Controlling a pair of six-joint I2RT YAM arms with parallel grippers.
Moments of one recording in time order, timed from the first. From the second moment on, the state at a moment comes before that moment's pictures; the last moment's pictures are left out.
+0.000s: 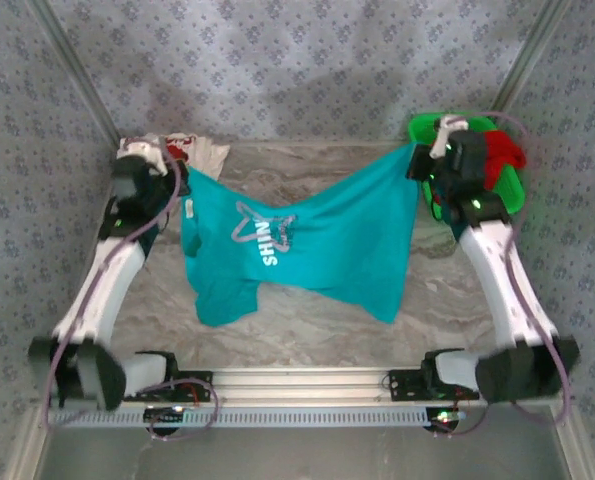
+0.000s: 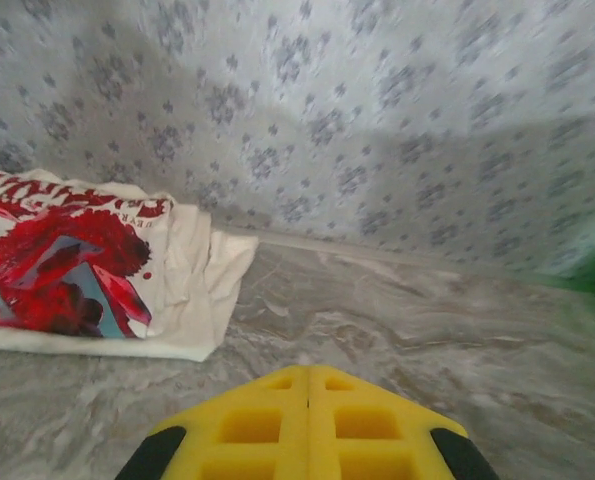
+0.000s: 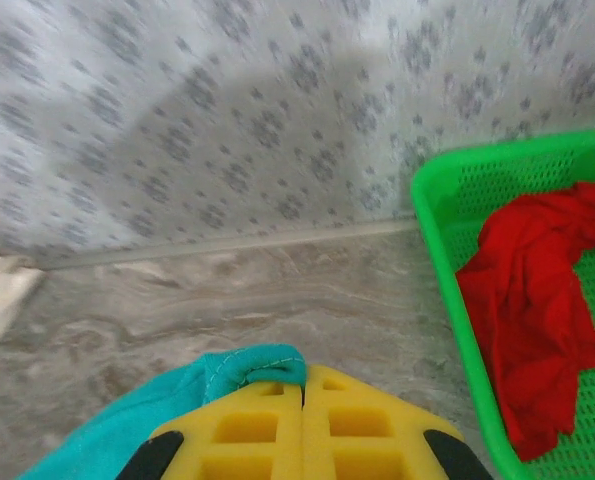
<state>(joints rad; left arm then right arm) -0.08 1.37 1.13 -0.10 0.09 -0.27 0.10 1.39 1.37 -0.39 0.01 0.19</state>
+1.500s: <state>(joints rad) -0.17 1.50 0.74 -0.39 0.12 -0.54 0.17 1.36 0.62 -0.39 -0.24 0.64</state>
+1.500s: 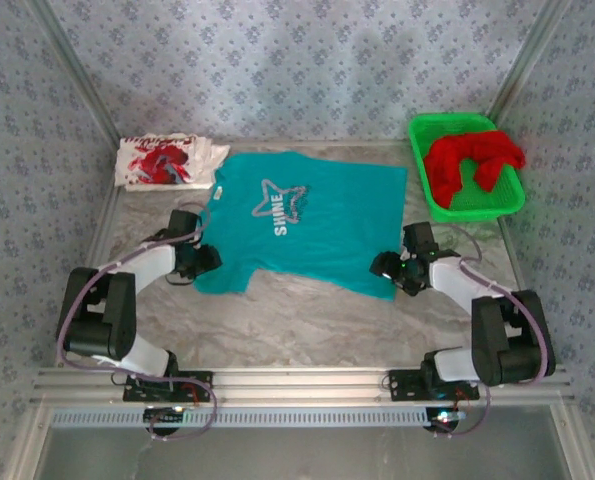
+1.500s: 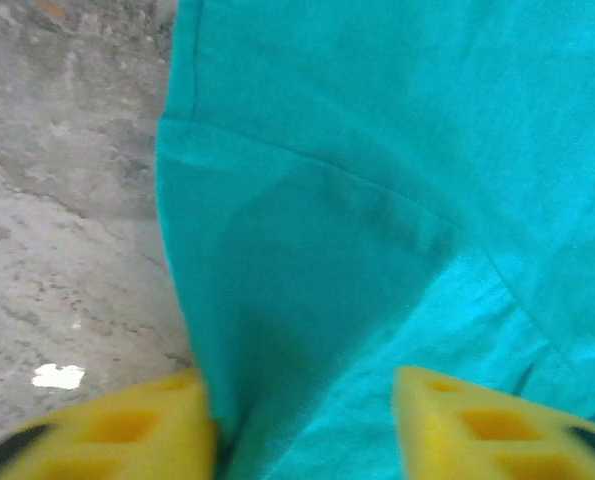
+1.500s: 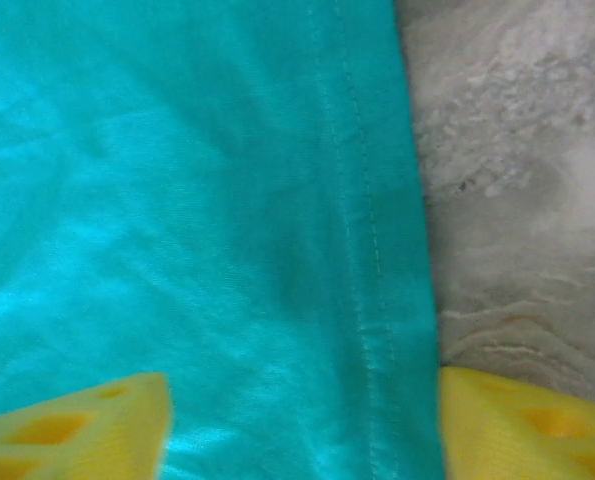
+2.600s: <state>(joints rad) -0.12 1.07 0.89 -0.73 0.19 -0.57 -0.01 1.13 0.80 -0.70 -0.41 0.54</state>
